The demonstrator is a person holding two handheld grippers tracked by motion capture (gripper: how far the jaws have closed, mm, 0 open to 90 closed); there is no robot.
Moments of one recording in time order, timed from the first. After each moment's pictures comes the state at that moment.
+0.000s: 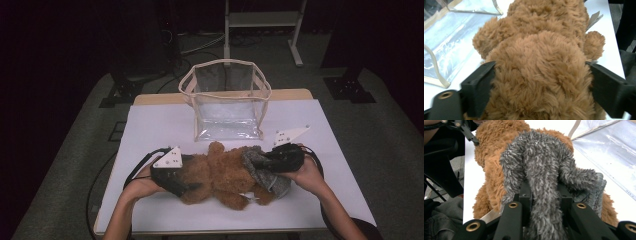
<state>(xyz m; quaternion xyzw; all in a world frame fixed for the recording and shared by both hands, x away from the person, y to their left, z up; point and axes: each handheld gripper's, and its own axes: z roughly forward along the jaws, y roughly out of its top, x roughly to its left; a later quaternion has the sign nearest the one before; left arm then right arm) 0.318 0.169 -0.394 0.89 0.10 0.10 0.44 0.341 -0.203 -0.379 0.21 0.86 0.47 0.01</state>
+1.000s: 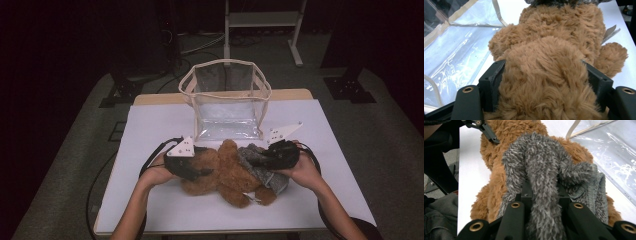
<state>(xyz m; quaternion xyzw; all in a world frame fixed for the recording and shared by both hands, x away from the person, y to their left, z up) 0.353 0.140 -0.393 0.88 0.07 0.11 0.46 0.348 -0.192 -0.376 0.20 0.87 0.44 0.02</state>
